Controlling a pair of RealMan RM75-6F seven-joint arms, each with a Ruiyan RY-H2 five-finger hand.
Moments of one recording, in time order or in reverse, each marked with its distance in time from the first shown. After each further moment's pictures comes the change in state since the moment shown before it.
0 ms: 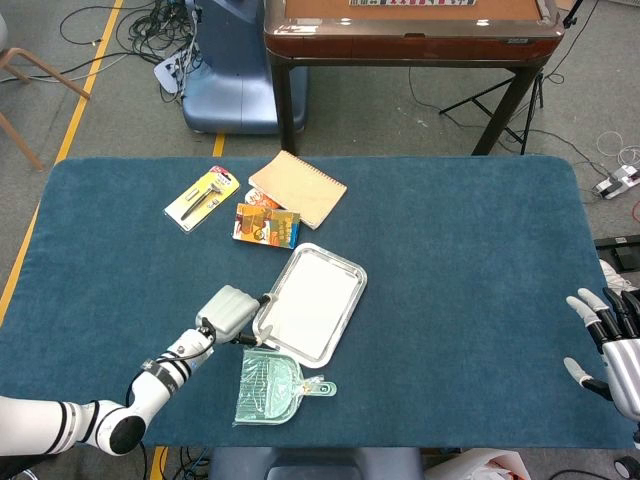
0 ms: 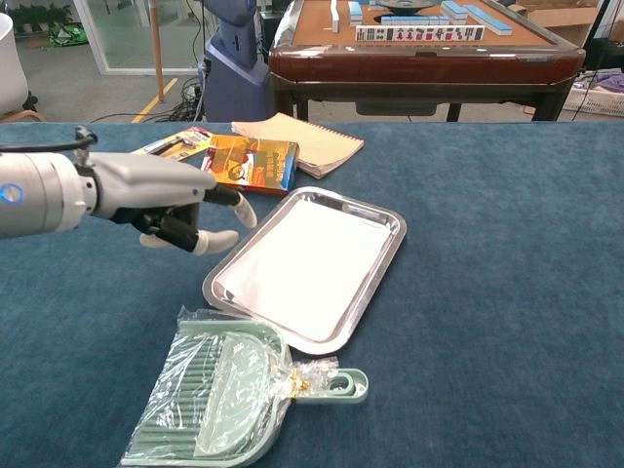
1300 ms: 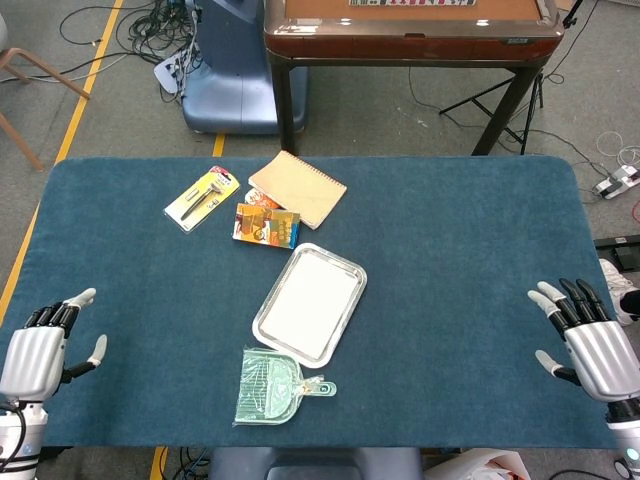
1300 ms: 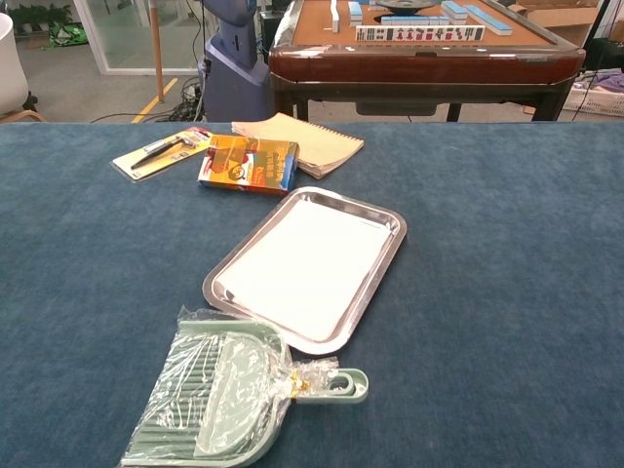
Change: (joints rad) left arm 0.728 0.192 0.080 0.002 0.510 0.730 -0.290; right arm 0.095 0.007 -0.002 -0.014 -0.031 -0.114 0.000
